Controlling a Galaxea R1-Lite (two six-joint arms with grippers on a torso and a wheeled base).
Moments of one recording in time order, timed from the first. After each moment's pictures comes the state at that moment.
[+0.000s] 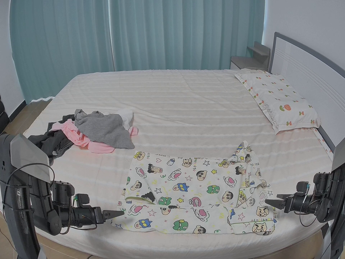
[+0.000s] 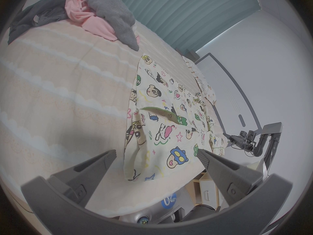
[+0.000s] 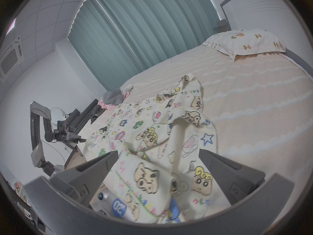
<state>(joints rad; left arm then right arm) -0.01 2.34 -0.15 -1.41 -0.66 -0.34 -0.22 2.26 -0.04 -1.55 0.74 0.00</state>
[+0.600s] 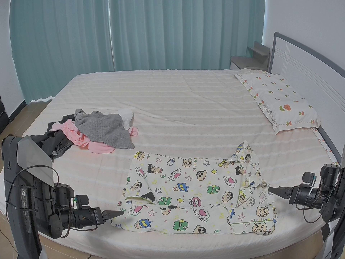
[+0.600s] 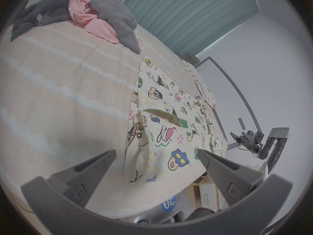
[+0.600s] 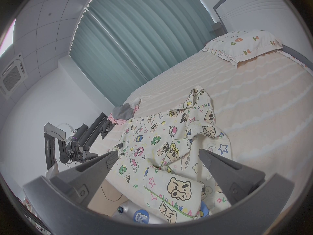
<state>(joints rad) -0.01 2.40 -0.11 -1.54 -0.65 -0.37 -0.19 2.10 -0.02 -1.55 0.75 0.24</state>
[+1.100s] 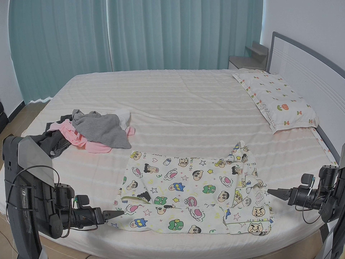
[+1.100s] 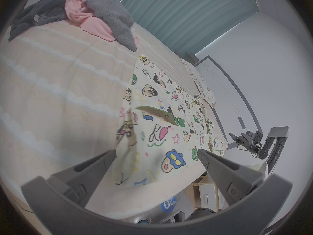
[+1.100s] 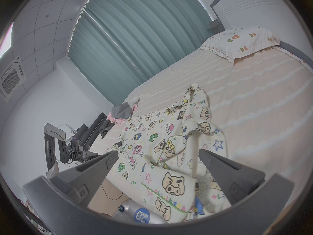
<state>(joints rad) -0.02 2.40 -0.11 -1.54 -0.65 -0.37 -0.19 2.13 -0.02 -1.55 0.75 0.23</state>
